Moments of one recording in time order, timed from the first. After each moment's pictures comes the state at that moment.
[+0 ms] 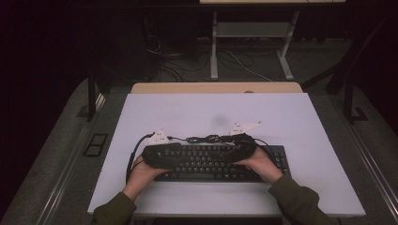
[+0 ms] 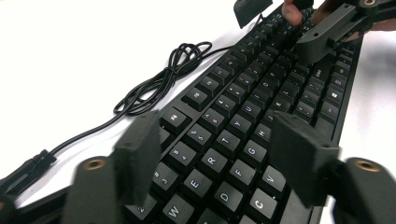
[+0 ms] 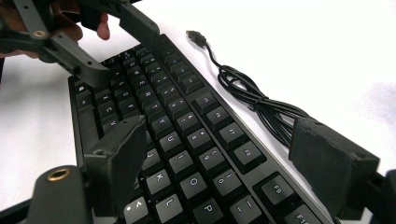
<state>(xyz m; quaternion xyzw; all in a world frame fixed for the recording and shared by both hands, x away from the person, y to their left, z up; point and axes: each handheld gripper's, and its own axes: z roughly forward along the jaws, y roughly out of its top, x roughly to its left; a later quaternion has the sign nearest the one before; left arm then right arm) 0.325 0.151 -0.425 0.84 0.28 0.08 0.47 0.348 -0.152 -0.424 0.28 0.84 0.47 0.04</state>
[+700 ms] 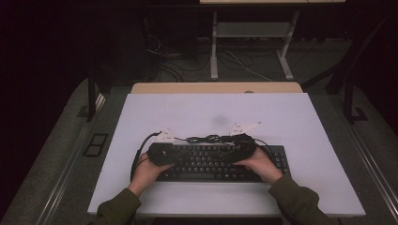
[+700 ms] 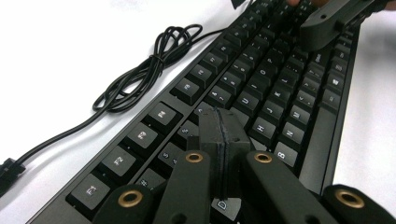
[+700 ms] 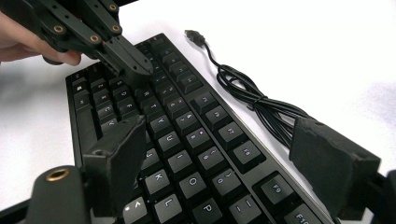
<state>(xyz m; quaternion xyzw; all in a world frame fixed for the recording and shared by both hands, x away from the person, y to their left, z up) 0.333 0.141 -0.430 0.86 0.26 0.05 0.44 0.348 -0.151 -0.425 0.28 0.83 0.47 0.05</state>
